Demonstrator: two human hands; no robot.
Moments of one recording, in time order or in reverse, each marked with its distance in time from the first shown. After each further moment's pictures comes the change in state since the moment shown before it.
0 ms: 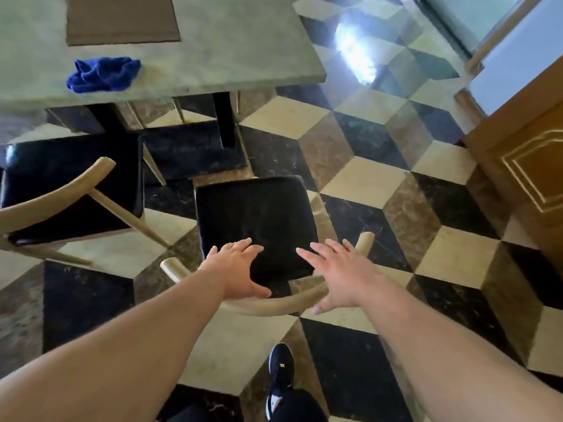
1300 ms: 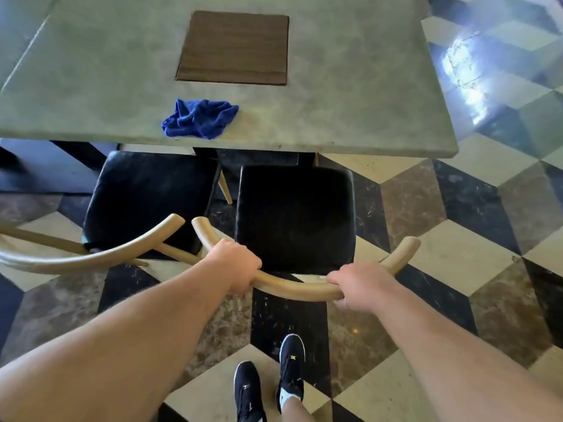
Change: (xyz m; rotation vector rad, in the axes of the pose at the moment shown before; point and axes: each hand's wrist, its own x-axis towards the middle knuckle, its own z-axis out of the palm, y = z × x) left_hand 0.134 -0.171 -0.146 0.331 -0.093 -0.082; right_hand 0.278 0.025 -0.134 -0.083 0.009 -0.240
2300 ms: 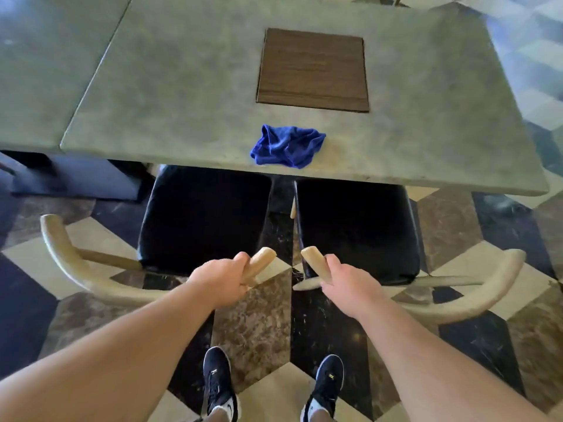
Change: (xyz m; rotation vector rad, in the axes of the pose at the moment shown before) left_hand -0.061 -0.210 0.090 -0.520 0.145 -0.252; right_hand 0.143 -0.182 -0.079 0.334 0.099 0.291
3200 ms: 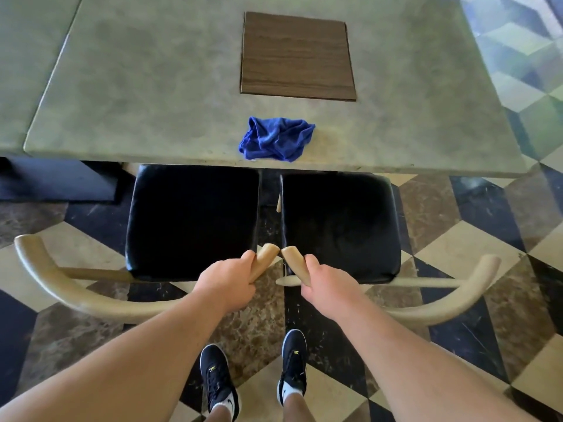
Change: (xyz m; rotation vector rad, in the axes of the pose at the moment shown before) left_hand 0.005 0.014 0.012 -0.082 0.120 0.008; right_hand -0.002 -0.032 0.036 -0.015 0.094 -0.005
